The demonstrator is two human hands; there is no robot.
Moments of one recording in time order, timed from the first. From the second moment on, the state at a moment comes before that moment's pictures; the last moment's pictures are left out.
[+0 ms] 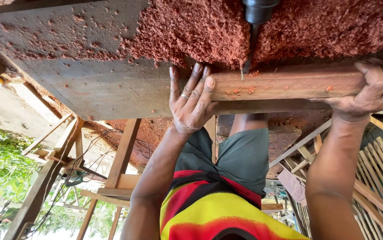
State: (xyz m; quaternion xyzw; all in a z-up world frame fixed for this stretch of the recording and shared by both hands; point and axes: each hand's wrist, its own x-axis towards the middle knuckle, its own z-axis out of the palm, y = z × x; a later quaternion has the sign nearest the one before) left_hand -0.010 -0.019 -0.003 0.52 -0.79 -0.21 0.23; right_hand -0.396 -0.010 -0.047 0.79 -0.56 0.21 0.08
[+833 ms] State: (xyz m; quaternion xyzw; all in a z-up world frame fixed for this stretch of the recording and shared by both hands) left_hand 0.001 -0.039 -0.009 0.54 -0.78 -0.22 0.25; right_hand -0.398 -0.006 -0.057 0.82 -0.50 0.25 -0.07
